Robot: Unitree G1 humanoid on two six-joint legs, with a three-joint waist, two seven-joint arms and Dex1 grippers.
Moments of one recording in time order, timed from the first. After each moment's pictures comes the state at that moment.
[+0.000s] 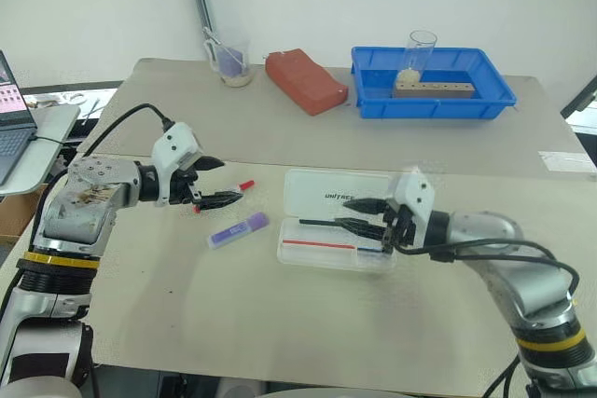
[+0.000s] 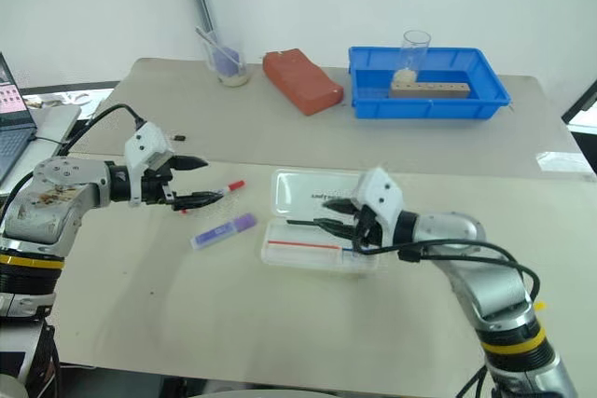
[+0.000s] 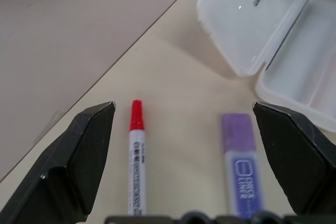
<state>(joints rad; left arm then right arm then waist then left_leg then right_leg) -0.54 0.82 -0.05 0.11 -0.29 0.48 -1.09 -0.30 -0.67 0.08 -0.50 0.45 0.62 0.83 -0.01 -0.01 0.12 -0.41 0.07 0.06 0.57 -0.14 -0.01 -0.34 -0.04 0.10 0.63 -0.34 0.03</state>
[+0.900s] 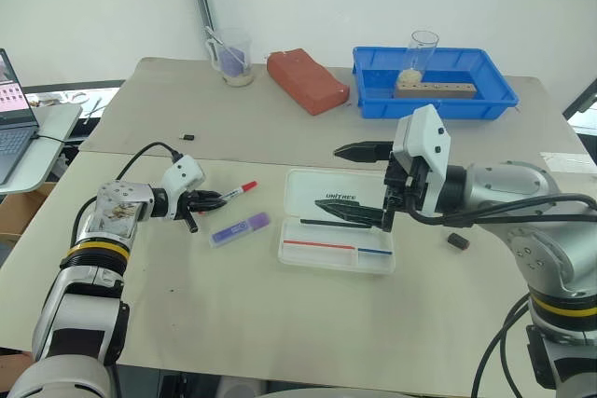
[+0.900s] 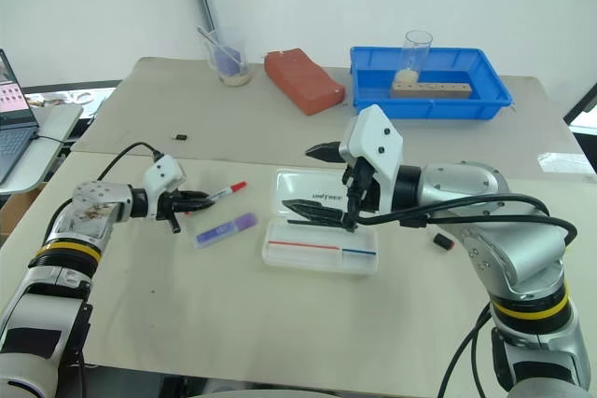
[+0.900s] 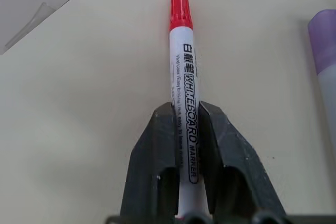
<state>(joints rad) -0.68 0.67 -0.13 0.78 -0.07 0.04 -1.13 -0.54 -0.71 0.03 -0.62 0.65 0.84 0.75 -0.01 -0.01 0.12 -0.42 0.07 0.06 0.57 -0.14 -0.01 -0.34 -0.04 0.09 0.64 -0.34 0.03</state>
